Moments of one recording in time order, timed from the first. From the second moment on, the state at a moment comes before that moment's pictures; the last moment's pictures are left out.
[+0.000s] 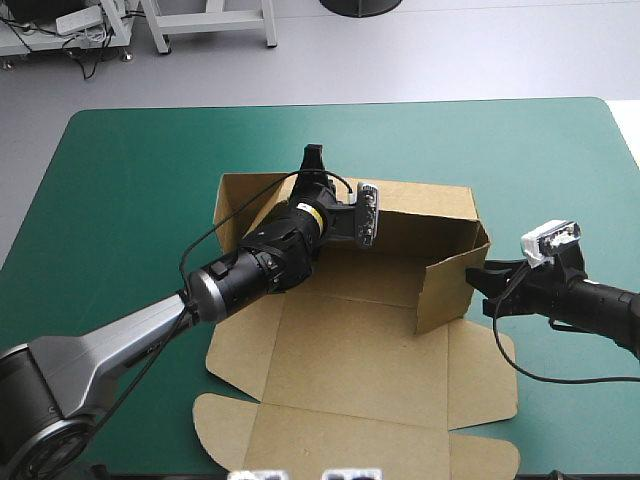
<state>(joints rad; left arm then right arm) -0.86 1.67 -1.36 0.95 0.59 0.28 -0.31 1.12 -0.65 1.18 0.97 -1.36</state>
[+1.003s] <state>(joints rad) -0.86 1.67 -1.36 0.95 0.58 0.28 -0.09 1.24 -0.64 1.30 0.53 -1.37</state>
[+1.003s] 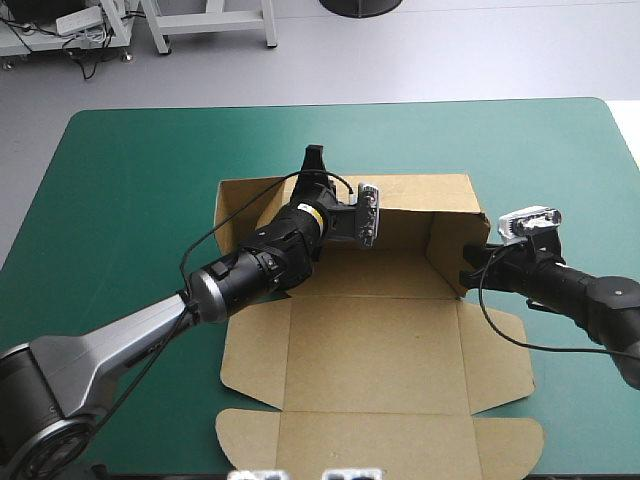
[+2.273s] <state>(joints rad) -1.06 1.56 -1.34 0.89 0.74 -0.01 -0.09 1.24 -0.65 1.31 0.50 -1.38</state>
